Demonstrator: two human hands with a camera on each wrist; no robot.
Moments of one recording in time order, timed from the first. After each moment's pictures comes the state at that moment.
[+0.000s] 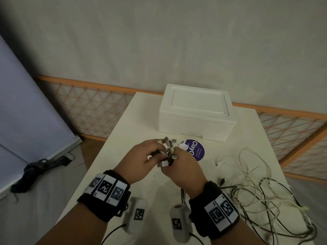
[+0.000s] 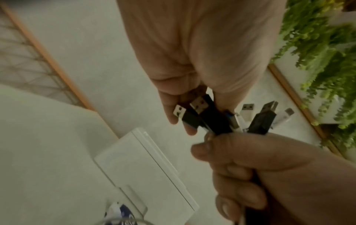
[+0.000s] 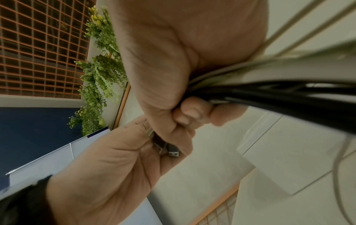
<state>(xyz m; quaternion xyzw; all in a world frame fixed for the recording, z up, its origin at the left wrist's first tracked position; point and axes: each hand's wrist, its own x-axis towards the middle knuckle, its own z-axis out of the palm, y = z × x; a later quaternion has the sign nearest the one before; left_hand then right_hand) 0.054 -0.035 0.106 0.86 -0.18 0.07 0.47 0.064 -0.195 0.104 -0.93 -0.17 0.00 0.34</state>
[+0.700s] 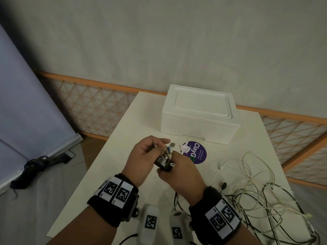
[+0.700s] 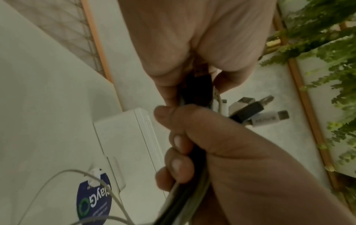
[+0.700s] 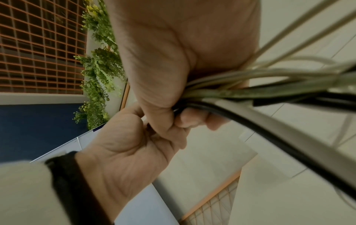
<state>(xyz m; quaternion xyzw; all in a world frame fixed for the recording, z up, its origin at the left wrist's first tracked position) 0.053 -0.058 0.109 0.66 0.01 0.06 0.75 0.054 -0.188 0.114 -0.91 -0.20 0.02 0.35</state>
